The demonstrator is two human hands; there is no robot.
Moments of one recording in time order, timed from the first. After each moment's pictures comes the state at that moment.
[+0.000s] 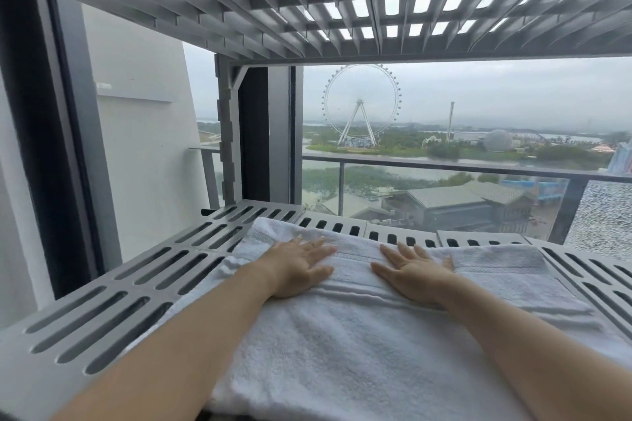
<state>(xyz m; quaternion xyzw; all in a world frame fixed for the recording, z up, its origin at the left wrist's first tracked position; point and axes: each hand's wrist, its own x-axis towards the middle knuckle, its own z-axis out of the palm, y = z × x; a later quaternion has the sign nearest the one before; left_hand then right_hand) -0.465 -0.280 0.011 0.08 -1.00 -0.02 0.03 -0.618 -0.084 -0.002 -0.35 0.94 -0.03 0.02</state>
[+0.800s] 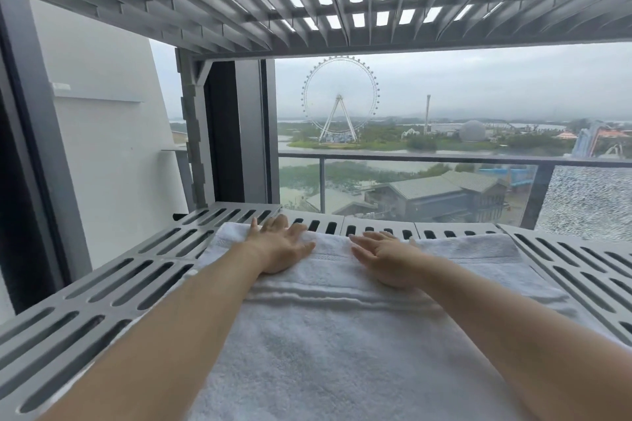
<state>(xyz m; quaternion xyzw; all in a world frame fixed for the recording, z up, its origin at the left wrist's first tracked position) -0.511 -0.289 0.026 0.17 -0.98 0.00 0.03 -0.619 -0.084 0.016 -0.42 0.90 -0.10 0.03</state>
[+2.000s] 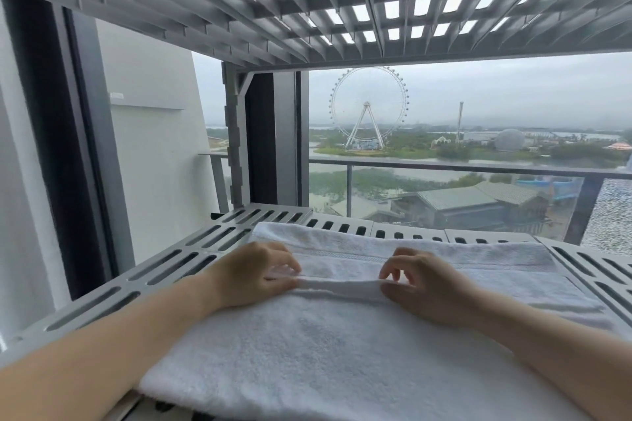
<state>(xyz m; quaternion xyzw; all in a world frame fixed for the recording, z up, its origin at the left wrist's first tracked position) -0.392 -0.301 0.027 -0.05 -0.98 -0.06 0.20 -0.571 -0.053 0.017 -0.58 0.78 -0.21 -0.12</state>
